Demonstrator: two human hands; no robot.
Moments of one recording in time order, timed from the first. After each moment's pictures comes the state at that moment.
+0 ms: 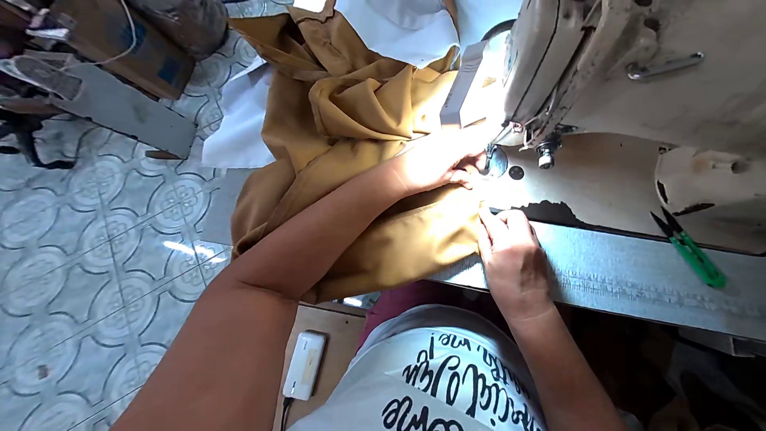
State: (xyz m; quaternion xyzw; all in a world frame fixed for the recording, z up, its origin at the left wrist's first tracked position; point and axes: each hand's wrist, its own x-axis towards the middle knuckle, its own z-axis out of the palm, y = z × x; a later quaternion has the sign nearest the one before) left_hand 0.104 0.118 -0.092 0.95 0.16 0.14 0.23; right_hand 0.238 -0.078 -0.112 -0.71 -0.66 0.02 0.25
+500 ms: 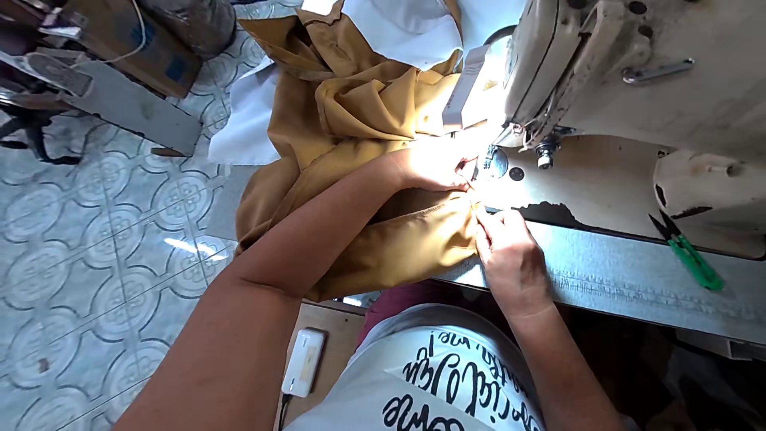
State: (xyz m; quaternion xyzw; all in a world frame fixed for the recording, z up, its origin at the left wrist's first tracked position) left_hand 0.106 0.111 -0.070 0.91 0.27 -0.01 0.31; right_hand 0.241 -0.077 -0.114 -0.70 -0.66 0.03 0.26
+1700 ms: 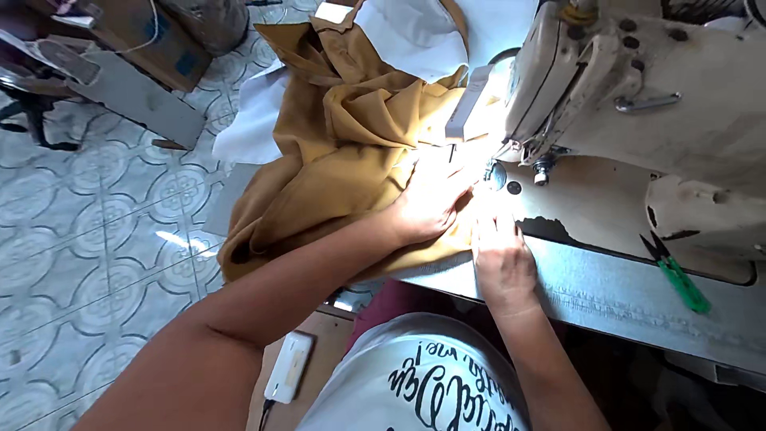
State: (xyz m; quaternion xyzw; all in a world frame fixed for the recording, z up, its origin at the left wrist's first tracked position) left_hand 0.094 0.054 -0.112 0.93 0.31 0.19 0.10; right_hand 0.239 -0.061 -0.120 -0.69 -0.69 -0.06 0.21
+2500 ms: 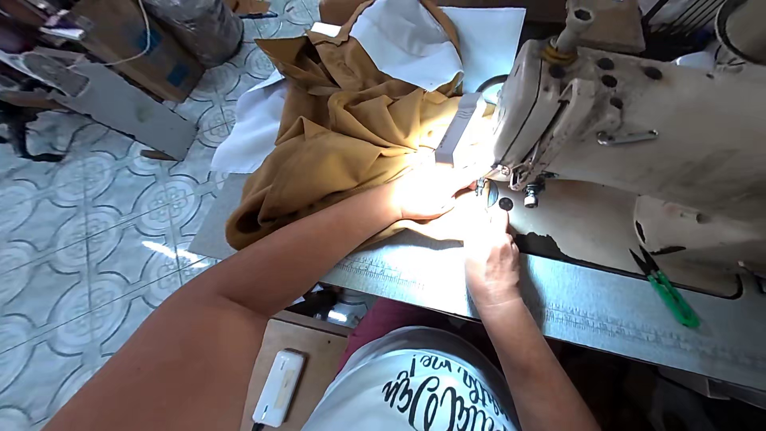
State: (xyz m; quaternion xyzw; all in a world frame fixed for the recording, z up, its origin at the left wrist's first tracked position) left_hand 0.106 0.111 -0.089 0.96 0.21 0.10 0.12; right_hand 0.228 -0.031 -0.113 -0.75 -0.61 0.01 0.23
